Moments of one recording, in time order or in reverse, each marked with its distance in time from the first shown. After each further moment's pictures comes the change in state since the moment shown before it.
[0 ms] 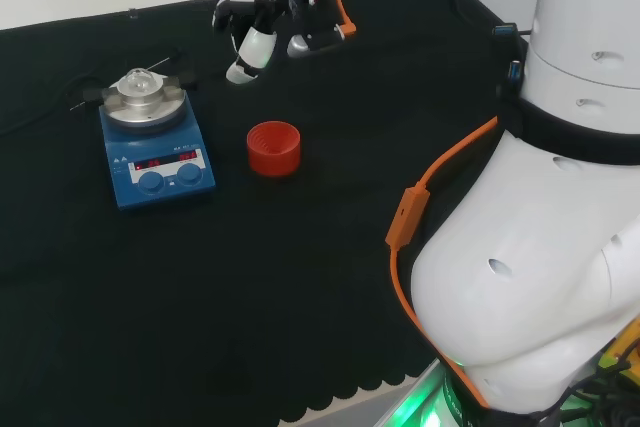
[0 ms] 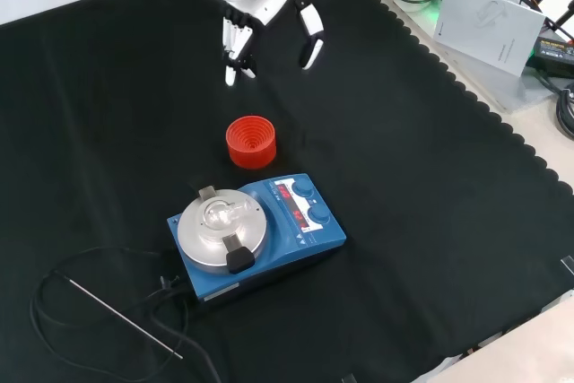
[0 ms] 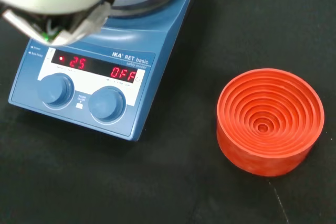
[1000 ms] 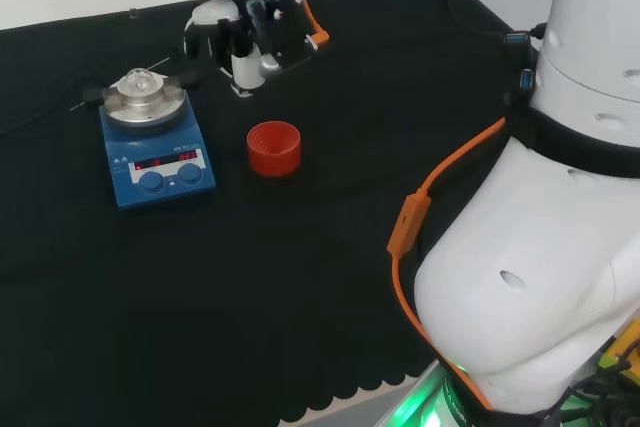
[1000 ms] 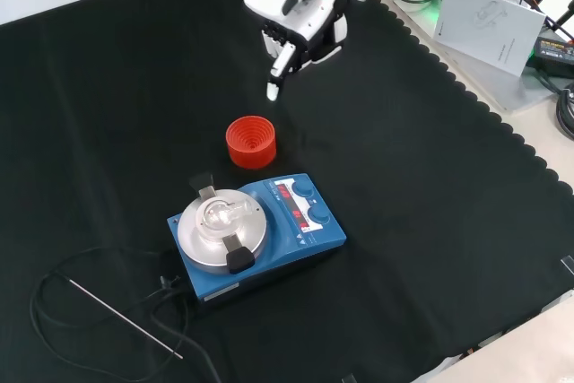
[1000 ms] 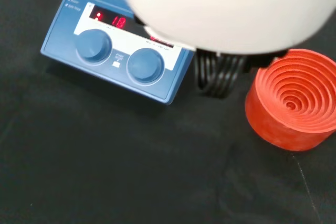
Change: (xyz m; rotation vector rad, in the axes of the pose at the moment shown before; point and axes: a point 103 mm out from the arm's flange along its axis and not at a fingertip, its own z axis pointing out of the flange) arm 0.063 -0.020 0.012 0.058 -0.141 -0.021
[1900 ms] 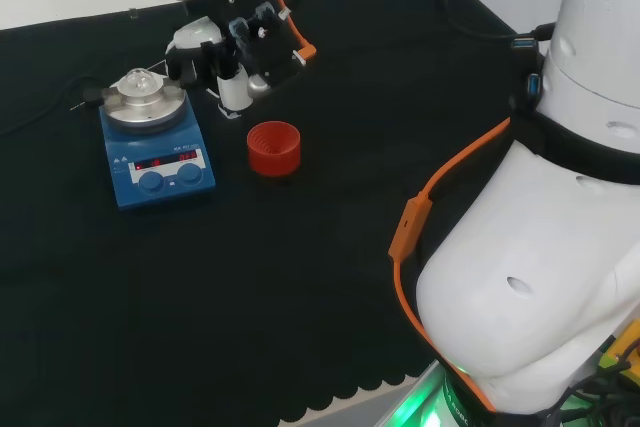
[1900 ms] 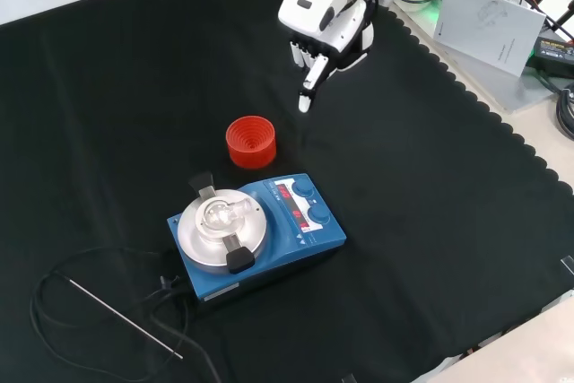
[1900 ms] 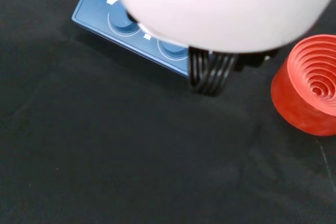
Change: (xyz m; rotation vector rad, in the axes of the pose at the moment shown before) arm 0.033 -0.014 0.015 0.024 -0.058 -0.039
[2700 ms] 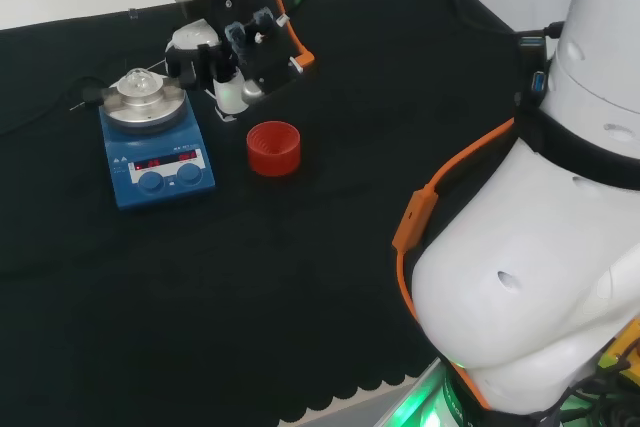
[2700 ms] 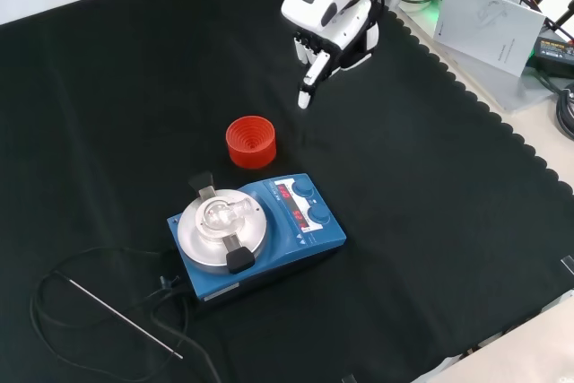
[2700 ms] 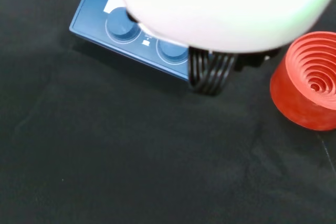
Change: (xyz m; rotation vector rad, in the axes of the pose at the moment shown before) arm 0.004 -0.005 -0.001 -0.022 0.035 0.060
